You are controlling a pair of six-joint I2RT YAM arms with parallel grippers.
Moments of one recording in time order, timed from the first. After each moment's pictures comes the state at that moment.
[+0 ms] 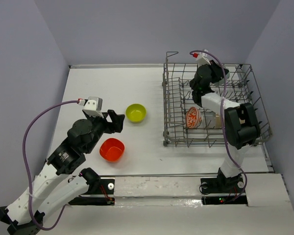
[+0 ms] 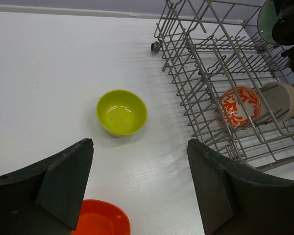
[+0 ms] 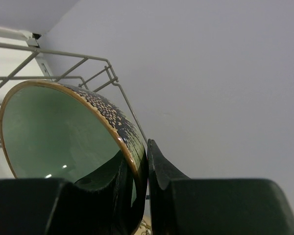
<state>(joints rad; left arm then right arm) -0.72 0.59 0.82 -0.43 -0.33 -0.36 0.30 1.87 1.28 0.82 1.16 -1.12</state>
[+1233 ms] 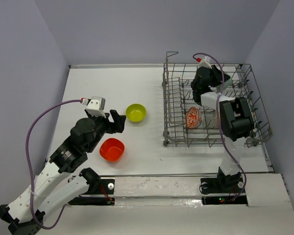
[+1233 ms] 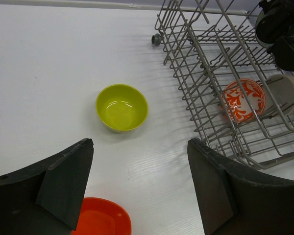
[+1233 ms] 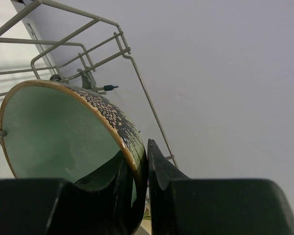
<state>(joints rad) -0.72 0.61 0.81 -0.43 -0.32 -0.36 0.23 2.02 1.31 0.79 1.22 -1.09</state>
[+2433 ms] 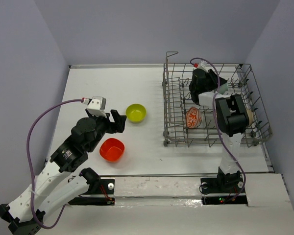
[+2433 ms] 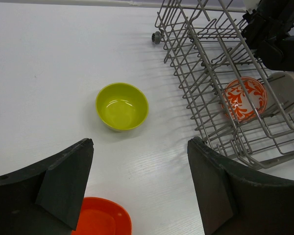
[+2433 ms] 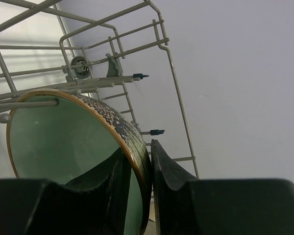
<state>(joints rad) -0.72 0.62 0.81 -0.43 -0.32 -0.36 0.23 2.14 1.36 0.64 1.22 -1.01</state>
